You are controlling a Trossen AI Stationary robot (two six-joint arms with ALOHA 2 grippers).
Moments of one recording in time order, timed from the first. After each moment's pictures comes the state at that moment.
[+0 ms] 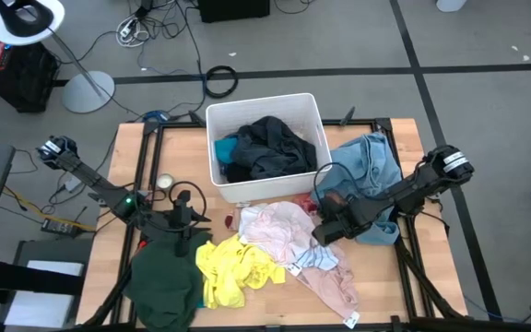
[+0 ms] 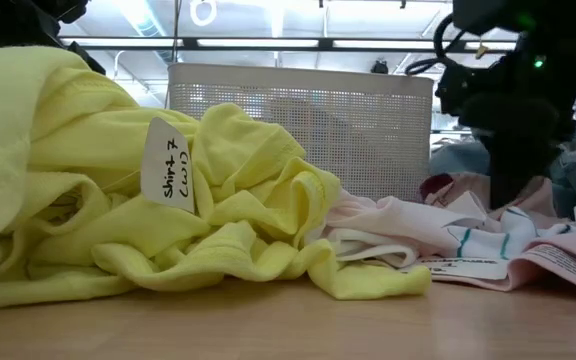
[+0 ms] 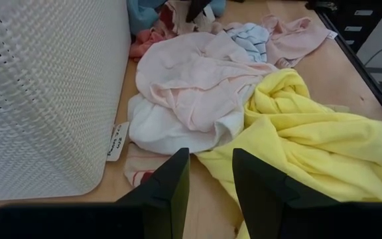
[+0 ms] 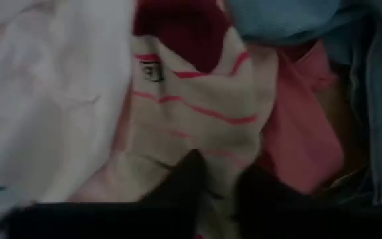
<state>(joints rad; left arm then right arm) -0.61 0.81 0.42 -0.18 -0.56 -0.40 0.41 1.55 0.90 -0.85 0.39 1.18</state>
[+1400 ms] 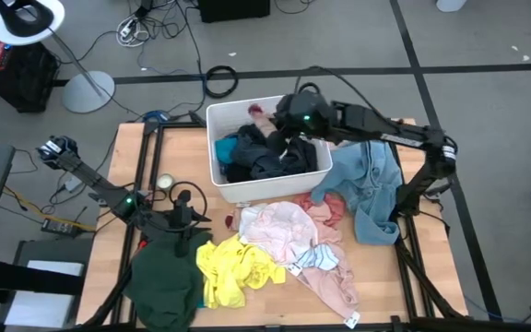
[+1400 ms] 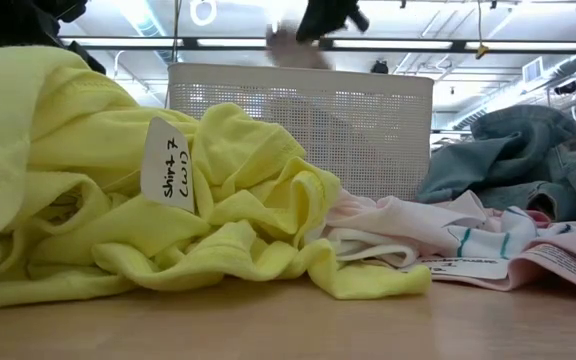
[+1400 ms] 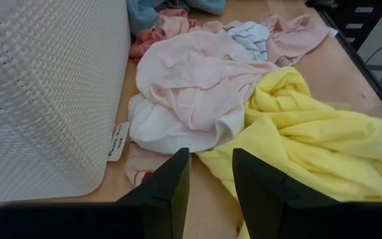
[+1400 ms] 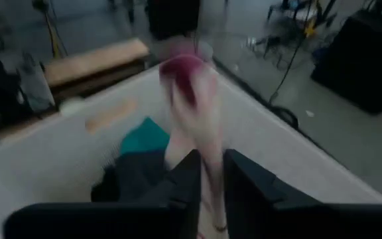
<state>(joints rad) -0.61 0.81 0.42 -0.19 -0.56 -0.38 -0.19 1.66 1.80 -0.70 0.40 0.15</state>
